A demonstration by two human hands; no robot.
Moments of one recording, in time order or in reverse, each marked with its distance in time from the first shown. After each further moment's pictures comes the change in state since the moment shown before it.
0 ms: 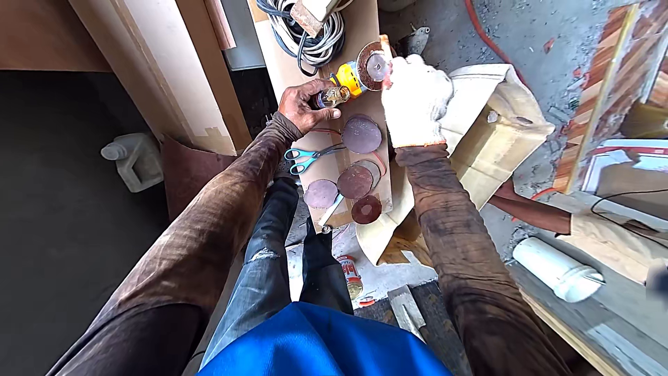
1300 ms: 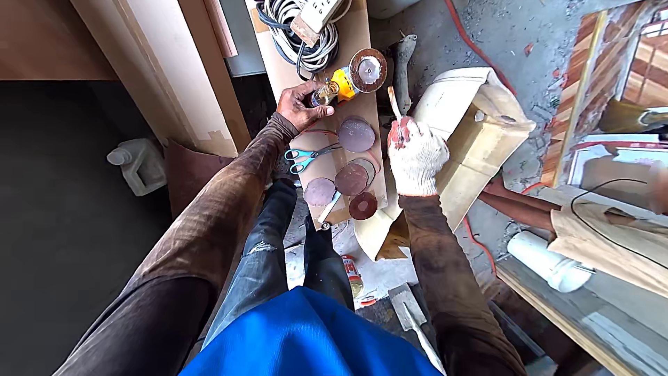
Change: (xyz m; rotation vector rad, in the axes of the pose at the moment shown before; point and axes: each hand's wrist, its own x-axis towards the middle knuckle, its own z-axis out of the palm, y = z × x) left_hand 0.001 0.002 -0.006 -0.182 0.011 -0.051; right_hand -0.108 0.047 0.024 0.139 0.156 0.095
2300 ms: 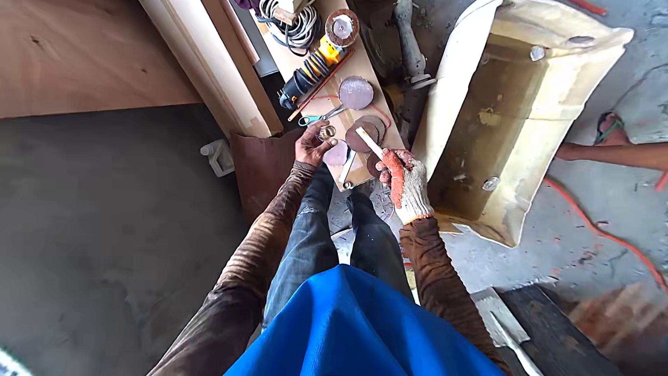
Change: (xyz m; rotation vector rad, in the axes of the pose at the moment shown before) left_hand -0.200 0.077 0.108 0.003 0.172 -0.138; right_hand -0.224 0.051 -0.013 1.480 -0.354 0.614
